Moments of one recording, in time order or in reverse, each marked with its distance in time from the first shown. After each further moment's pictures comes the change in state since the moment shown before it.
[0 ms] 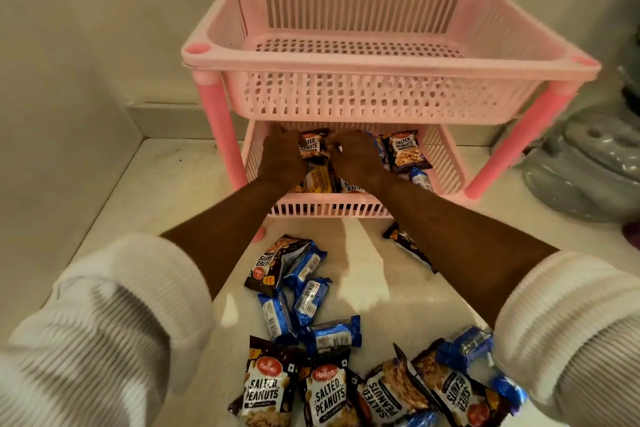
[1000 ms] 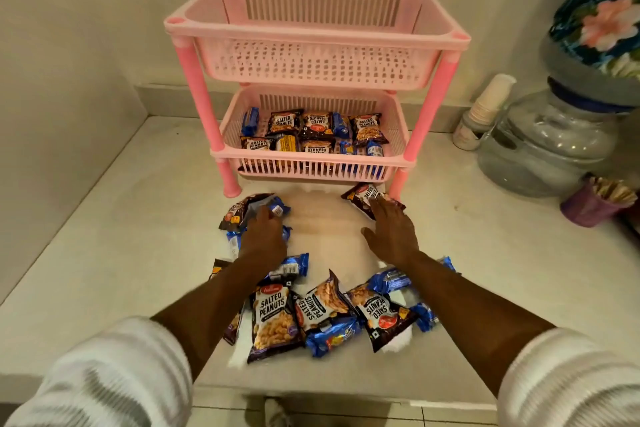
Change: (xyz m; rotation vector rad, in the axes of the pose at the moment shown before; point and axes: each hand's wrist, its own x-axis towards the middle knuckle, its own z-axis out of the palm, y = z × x) left_hand -0.230 0.018 0.064 0.402 -0.301 -0.176; right_hand -0.239 0.142 -0.038 -0.348 -0.208 0.121
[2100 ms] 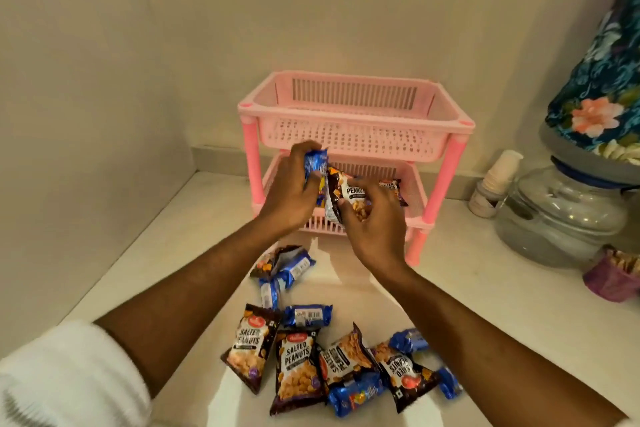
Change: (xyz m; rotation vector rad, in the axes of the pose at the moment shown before) left_hand -0.011 0.040 -0.191 -0.731 0.532 0.432; right_hand -0.030 -0.155 -0.150 0.673 0.597 -0.191
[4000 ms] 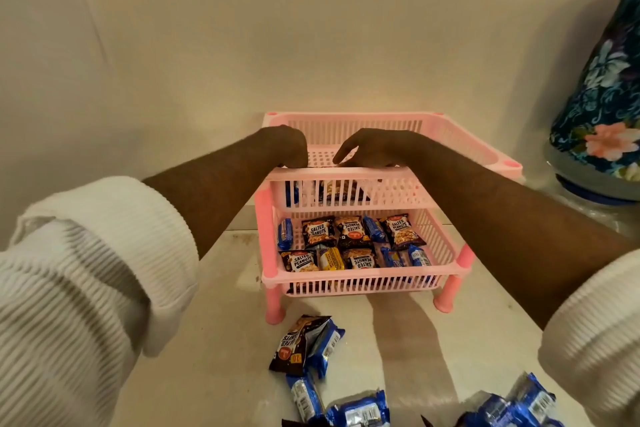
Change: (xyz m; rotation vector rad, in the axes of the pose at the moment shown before) left_hand 0.242 -0.041 -0.071 1.019 -0.709 -0.173; right_hand 0.264 -0.067 0.060 -0.476 -0.770 0.203
